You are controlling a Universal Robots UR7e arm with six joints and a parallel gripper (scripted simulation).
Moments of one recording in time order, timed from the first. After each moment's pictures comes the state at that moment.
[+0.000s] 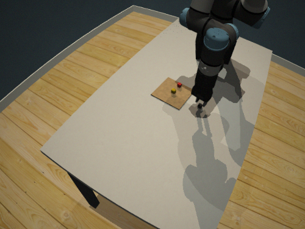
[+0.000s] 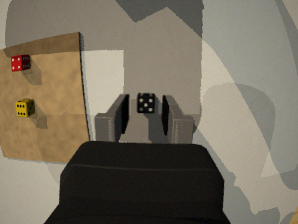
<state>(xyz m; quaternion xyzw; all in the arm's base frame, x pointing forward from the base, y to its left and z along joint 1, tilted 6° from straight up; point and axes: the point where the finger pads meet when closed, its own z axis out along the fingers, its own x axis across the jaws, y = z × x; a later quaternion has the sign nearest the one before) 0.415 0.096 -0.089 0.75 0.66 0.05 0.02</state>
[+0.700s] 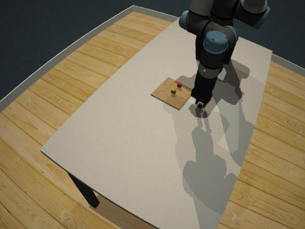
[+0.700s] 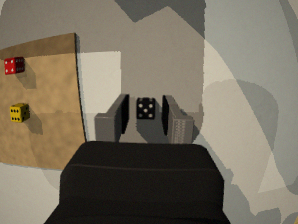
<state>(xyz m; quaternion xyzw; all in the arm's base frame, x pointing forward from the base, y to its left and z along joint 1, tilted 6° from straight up) 0.415 0.096 -0.100 0.75 0.66 0.05 0.02</state>
